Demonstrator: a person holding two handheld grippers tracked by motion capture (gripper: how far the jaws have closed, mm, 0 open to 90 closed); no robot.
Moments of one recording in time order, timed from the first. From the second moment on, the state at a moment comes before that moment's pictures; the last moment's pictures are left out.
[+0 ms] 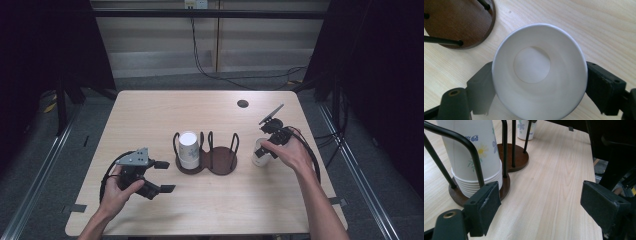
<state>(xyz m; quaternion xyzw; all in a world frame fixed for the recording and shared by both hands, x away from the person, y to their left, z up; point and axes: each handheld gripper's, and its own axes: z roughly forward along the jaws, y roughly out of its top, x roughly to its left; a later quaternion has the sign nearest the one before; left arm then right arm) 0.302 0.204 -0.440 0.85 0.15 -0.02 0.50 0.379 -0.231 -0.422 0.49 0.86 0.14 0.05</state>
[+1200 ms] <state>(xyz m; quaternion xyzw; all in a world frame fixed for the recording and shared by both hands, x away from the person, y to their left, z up) 0.296 0.200 -0.450 0.85 0.17 -0.02 0.49 0.344 -0.228 -0.406 0.51 0.80 0.26 0.16</state>
